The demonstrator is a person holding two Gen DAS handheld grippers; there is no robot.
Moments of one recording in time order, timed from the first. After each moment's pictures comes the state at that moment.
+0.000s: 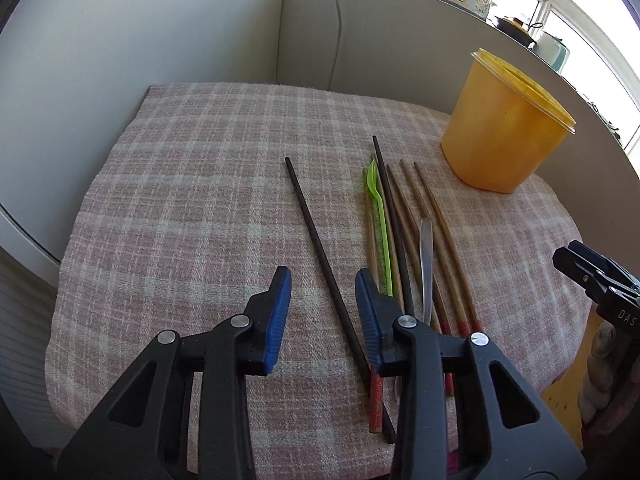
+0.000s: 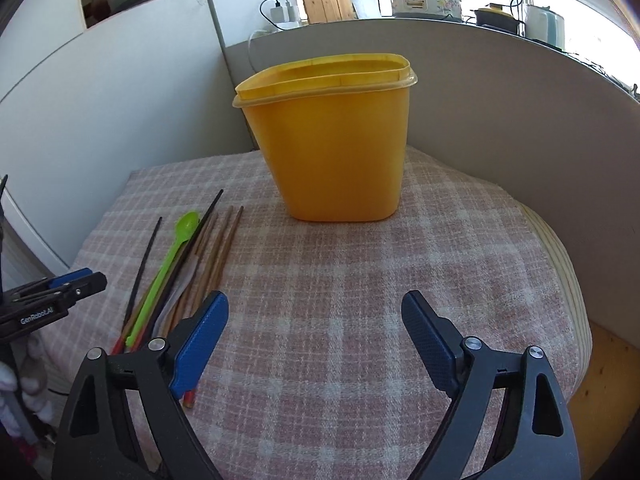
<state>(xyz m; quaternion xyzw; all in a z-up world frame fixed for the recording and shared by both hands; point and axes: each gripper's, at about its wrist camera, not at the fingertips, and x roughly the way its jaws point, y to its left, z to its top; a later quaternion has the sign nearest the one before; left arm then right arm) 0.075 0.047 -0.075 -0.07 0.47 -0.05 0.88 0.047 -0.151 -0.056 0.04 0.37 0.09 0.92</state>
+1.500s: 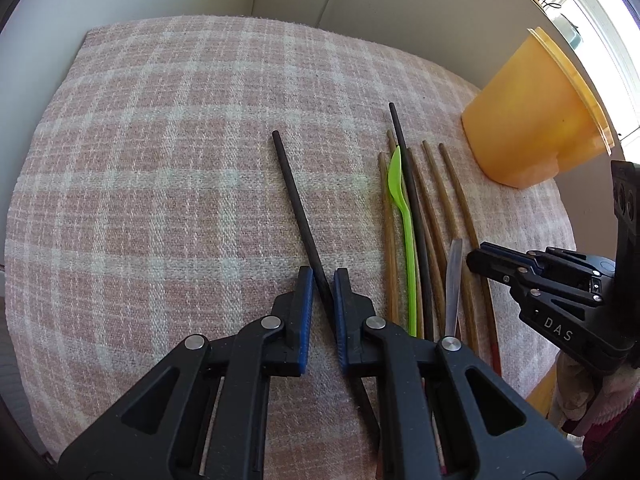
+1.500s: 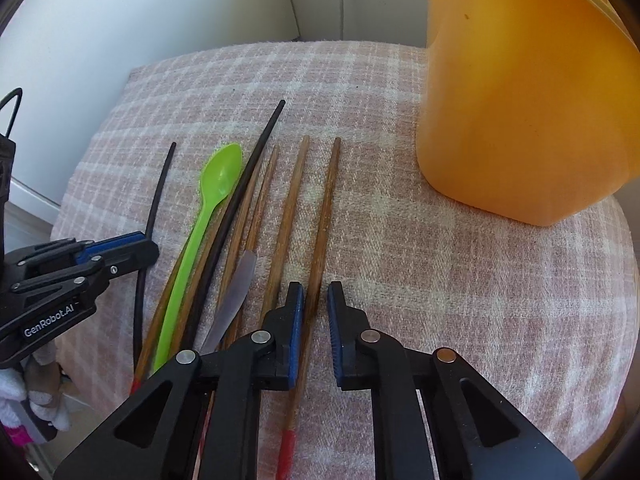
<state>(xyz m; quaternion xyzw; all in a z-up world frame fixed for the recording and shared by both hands) 0.156 0.080 -0.104 -0.10 0.58 -0.11 0.80 0.157 -0.032 -0.107 -0.03 0.56 0.14 0.82</state>
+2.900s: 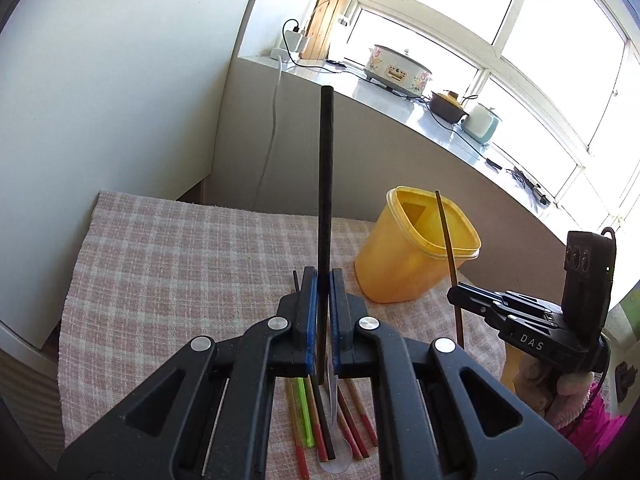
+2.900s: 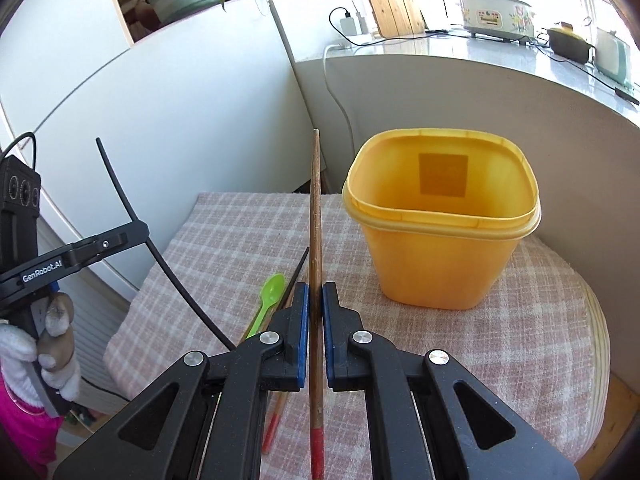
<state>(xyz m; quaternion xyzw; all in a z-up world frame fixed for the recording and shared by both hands) 0.094 0.118 0.059 -0.12 0.36 -0.17 0.91 0.094 -0.116 0.015 0.05 0.36 0.20 0.91</state>
